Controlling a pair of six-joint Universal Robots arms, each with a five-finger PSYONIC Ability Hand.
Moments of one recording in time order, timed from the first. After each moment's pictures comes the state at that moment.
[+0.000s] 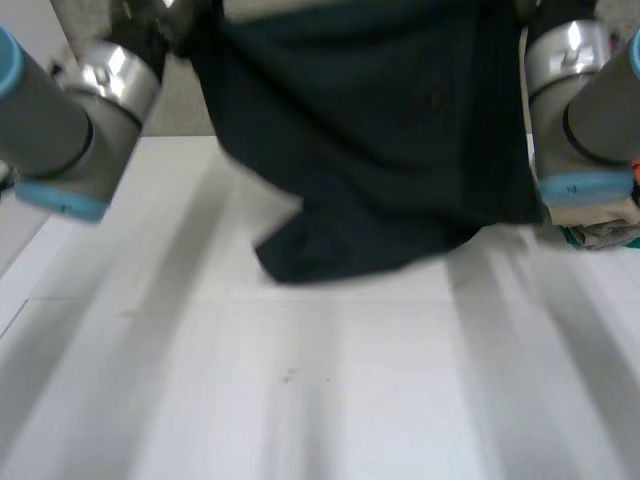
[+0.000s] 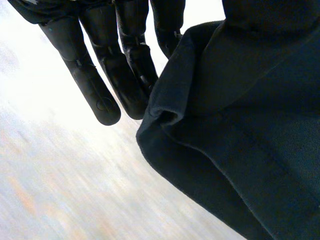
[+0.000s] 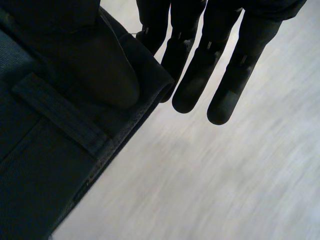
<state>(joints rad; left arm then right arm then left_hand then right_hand) 4.36 -2.06 -0.97 3.63 -1.31 3.44 1.94 -1.01 0.88 -0.57 1.57 2.71 1.15 1.20 1.19 1.20 1.01 1.11 1.18 1.19 1.20 1.02</state>
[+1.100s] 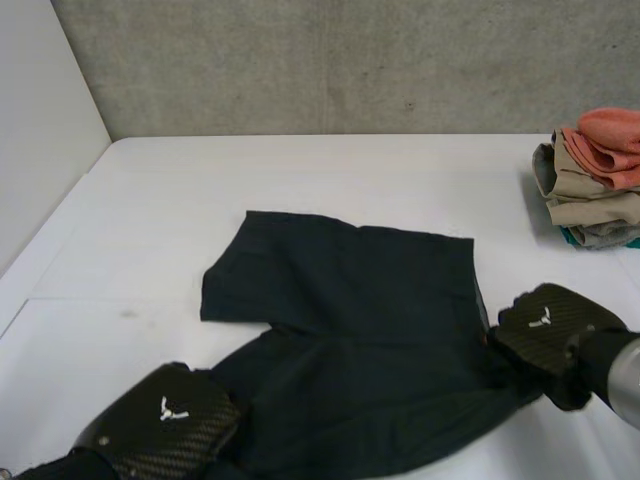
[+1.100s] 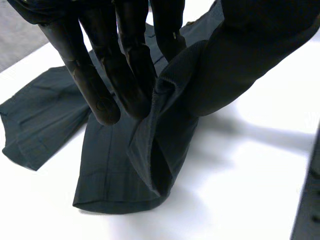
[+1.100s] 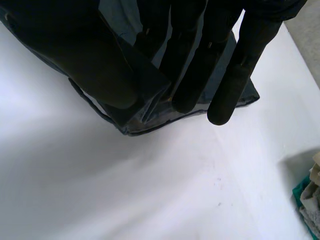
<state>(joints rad) 4.19 -1.26 -2.00 2.65 -1.33 3.54 1.79 -1.65 1.83 0.52 1.33 2.21 1.15 1.20 1.20 1.20 1.01 1.11 1.18 1.19 1.20 1.02</state>
